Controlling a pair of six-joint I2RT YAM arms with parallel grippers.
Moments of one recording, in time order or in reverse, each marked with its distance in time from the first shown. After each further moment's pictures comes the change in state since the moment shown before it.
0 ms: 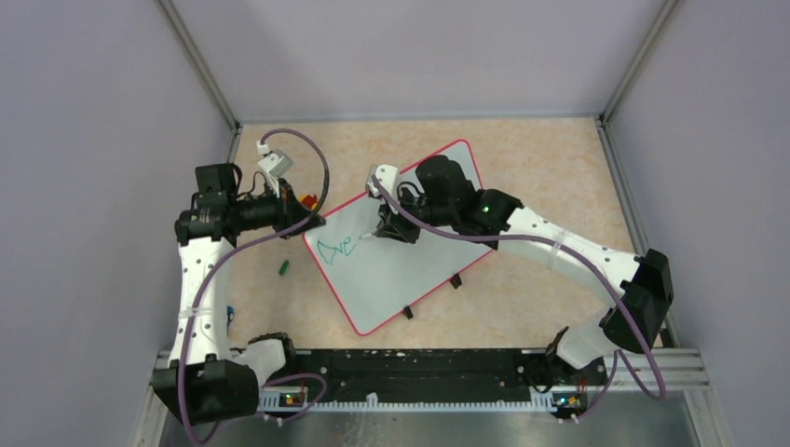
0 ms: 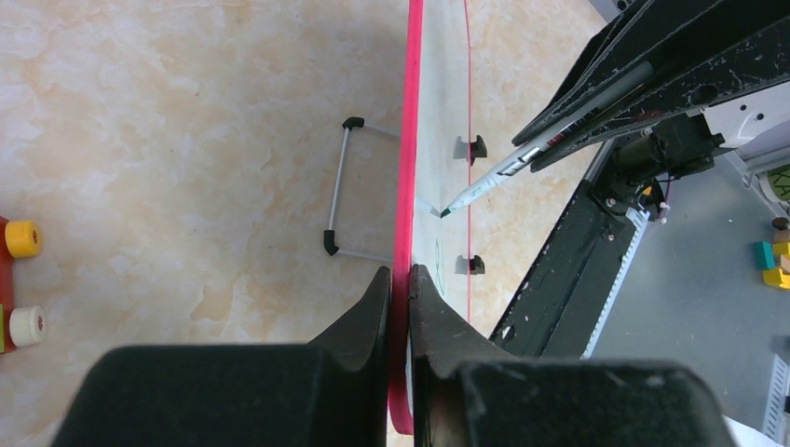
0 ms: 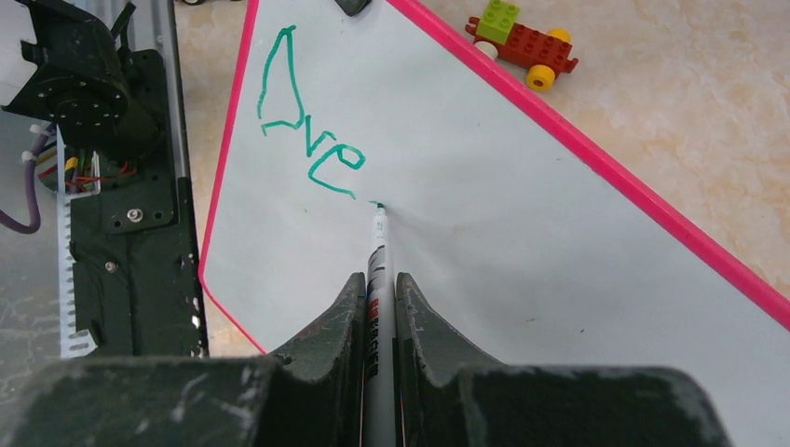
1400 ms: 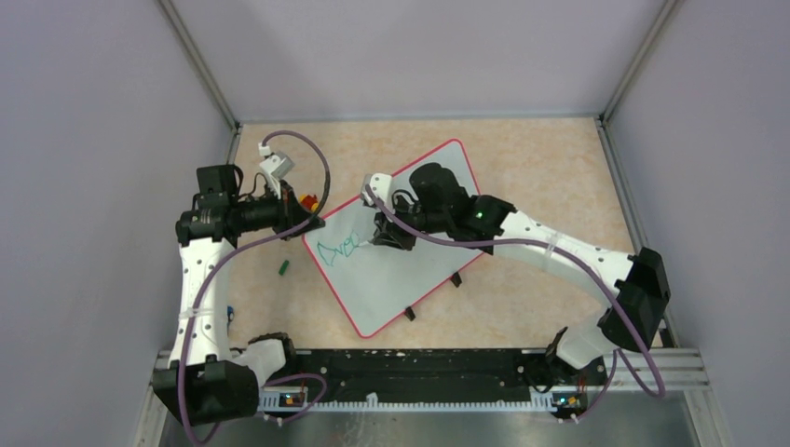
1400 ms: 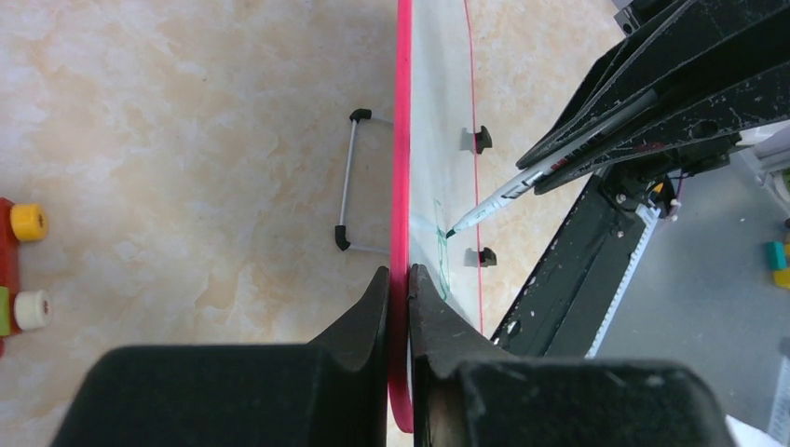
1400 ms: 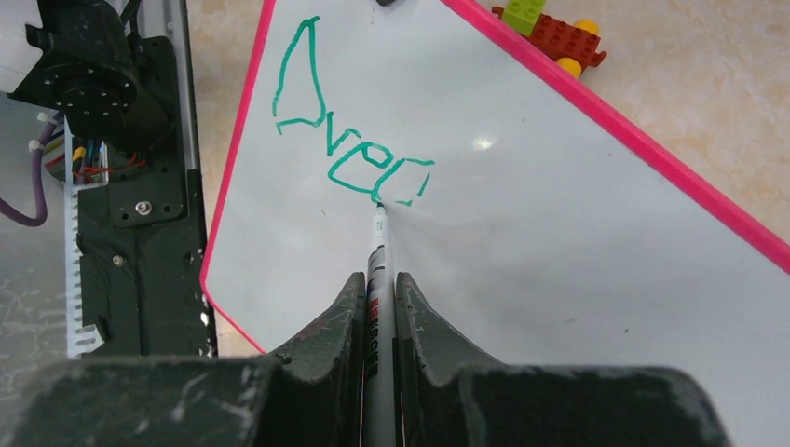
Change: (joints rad) left arm -0.001 -0.004 -0.006 -0.001 -0.018 0.002; right arm 0.031 0.014 -0.025 0.026 -0.003 0.013
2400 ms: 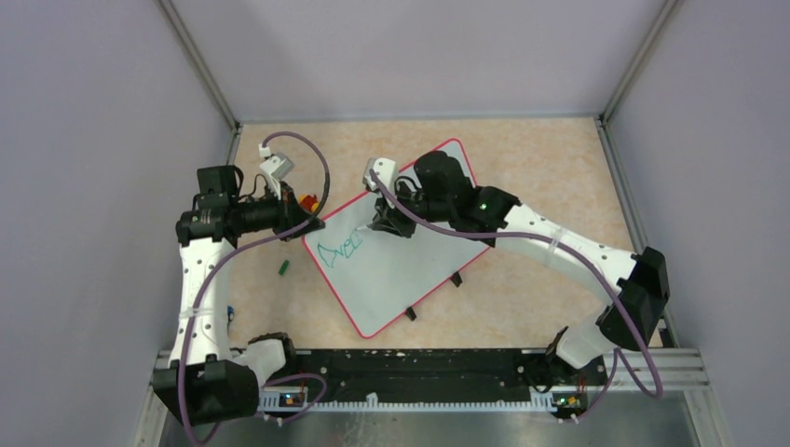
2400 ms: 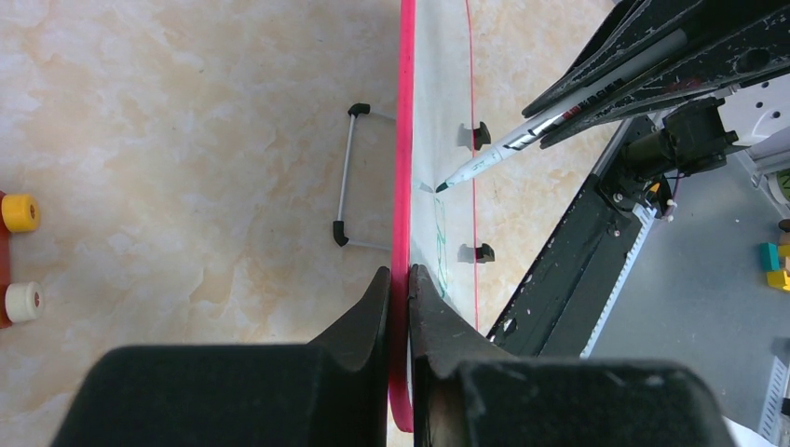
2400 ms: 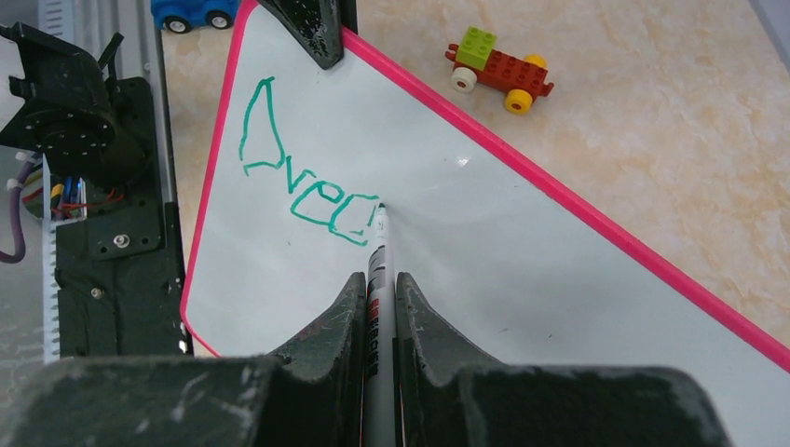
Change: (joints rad) left arm -0.001 0.000 -0.006 -0.016 -0.015 -0.001; right arm -0.031 0.005 0.056 0.007 0.021 -0.004
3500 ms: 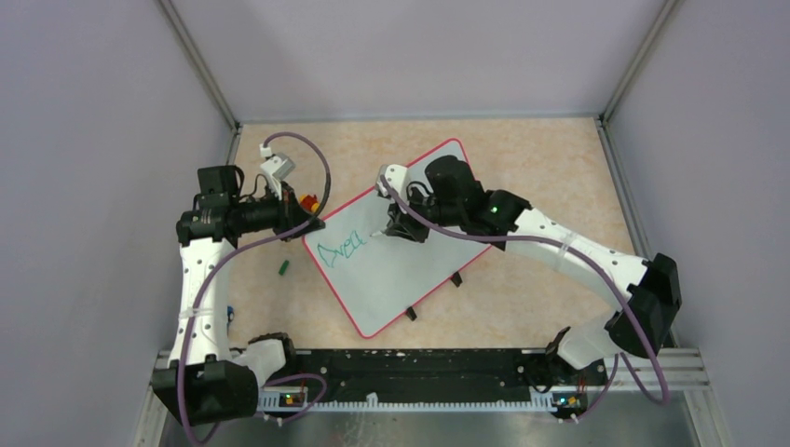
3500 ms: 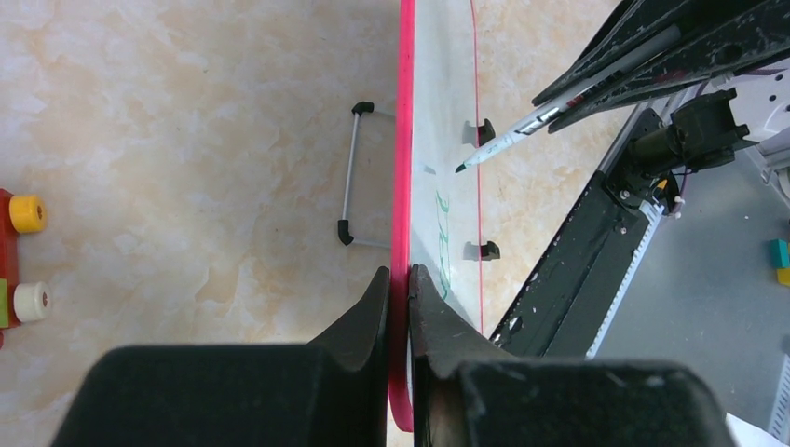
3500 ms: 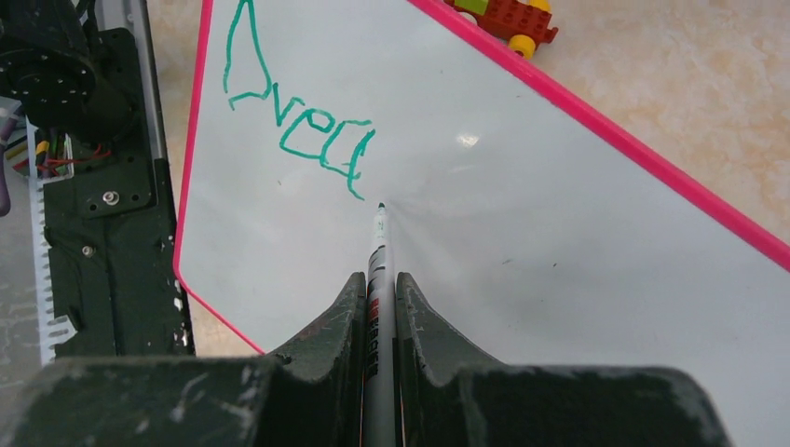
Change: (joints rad) left arm -0.007 0.000 0.000 0.000 -0.011 0.005; right arm -0.030 -0.058 -0.088 -0.042 -0.009 -0.023
